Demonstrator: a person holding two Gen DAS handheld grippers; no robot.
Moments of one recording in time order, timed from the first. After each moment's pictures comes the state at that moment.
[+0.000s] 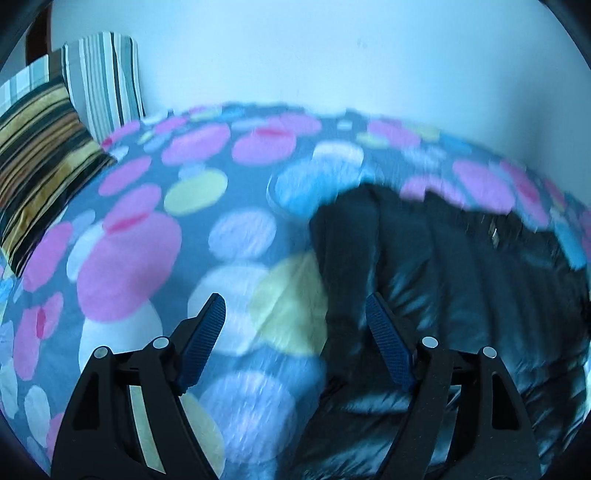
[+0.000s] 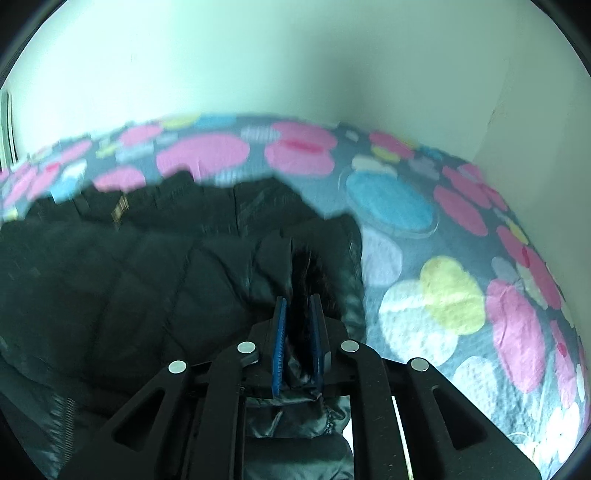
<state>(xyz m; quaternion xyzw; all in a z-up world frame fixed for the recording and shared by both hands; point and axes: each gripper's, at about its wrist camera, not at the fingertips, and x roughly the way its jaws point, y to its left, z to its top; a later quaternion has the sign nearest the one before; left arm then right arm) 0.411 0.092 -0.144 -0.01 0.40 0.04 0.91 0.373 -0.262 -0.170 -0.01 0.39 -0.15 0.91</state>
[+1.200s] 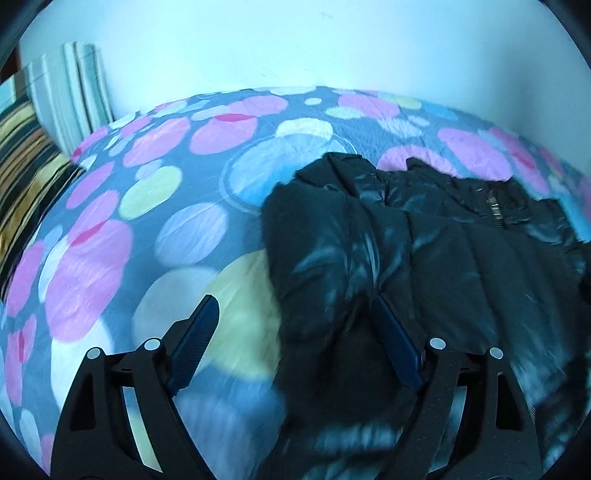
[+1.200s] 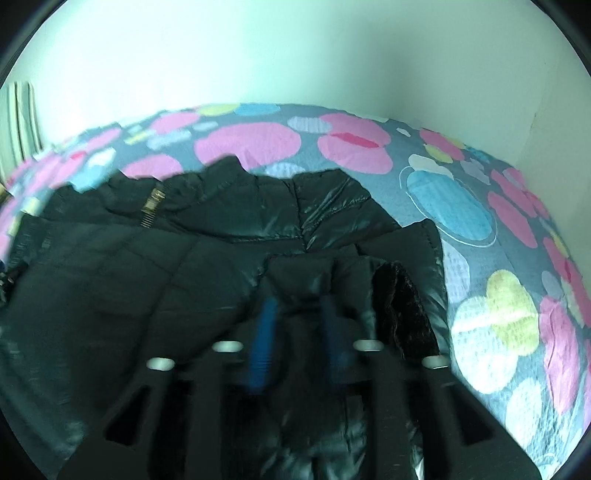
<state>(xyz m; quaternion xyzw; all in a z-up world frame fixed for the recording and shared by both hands) 0.430 0.068 -0.179 0.03 0.43 0.01 0.90 0.402 -0.241 -0.191 0.00 0.41 -0.07 0.91</state>
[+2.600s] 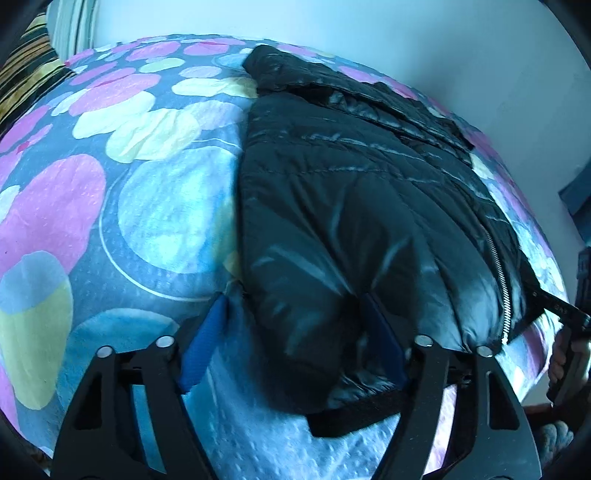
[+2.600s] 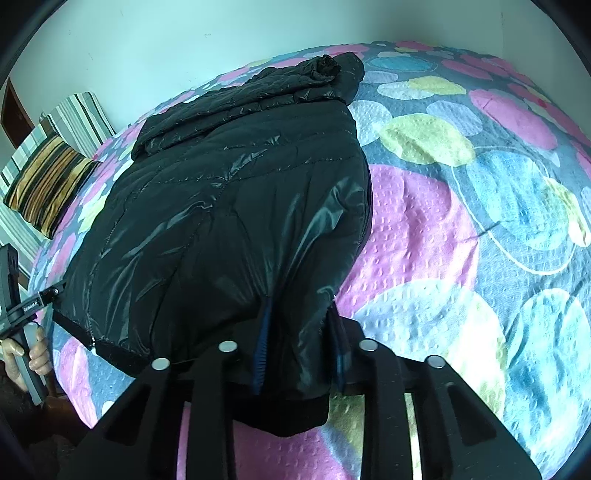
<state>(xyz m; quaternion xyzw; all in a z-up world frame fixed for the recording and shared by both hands) 0.136 0.124 -0.204 -0.06 0.48 -0.16 0.86 0.090 -0.270 -0.224 0.13 0.47 0.04 0.87</state>
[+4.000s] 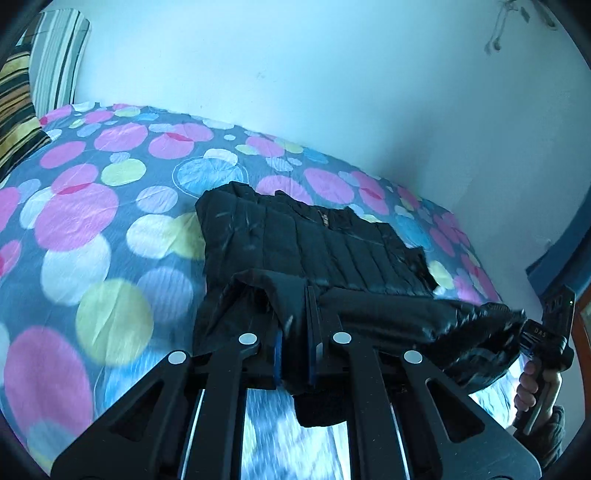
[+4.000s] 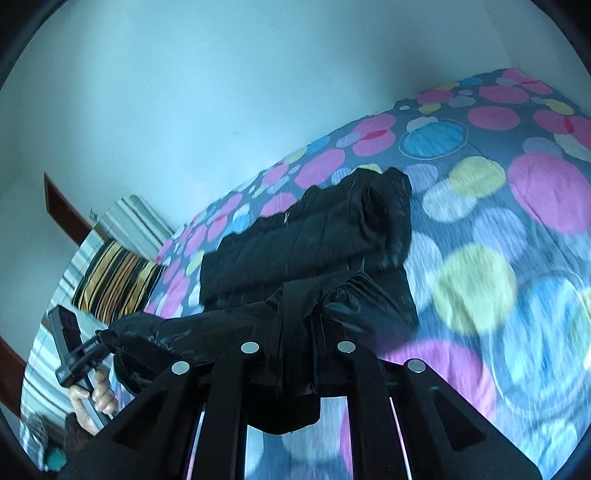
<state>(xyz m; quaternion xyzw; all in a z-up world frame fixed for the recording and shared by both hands) 0.260 0.096 -0.084 -0.12 0.38 -0.19 0.90 0.187 -0.319 -0.118 0.28 0.35 0.11 0.89</state>
